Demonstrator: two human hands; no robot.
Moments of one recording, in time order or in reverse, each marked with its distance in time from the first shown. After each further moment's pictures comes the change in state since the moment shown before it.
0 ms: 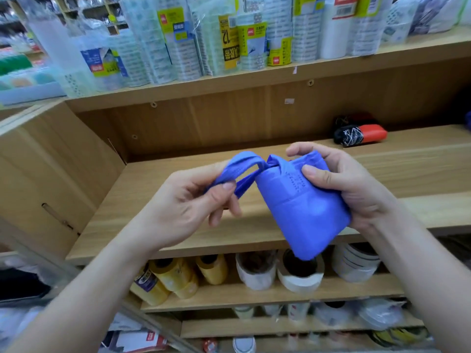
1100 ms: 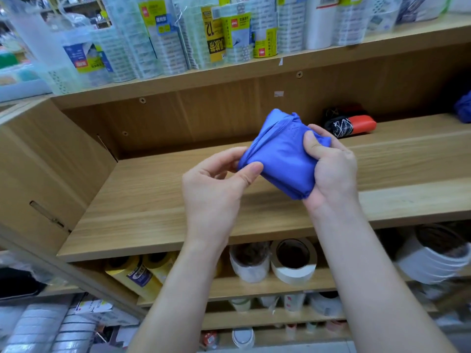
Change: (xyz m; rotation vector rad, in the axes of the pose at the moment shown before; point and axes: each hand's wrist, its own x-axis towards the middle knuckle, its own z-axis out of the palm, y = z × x) left_hand 0.033 -0.001 0.077 -0.205 0.726 -0.105; right_hand 0.022 0.013 0.026 0.293 0.841 -0.207
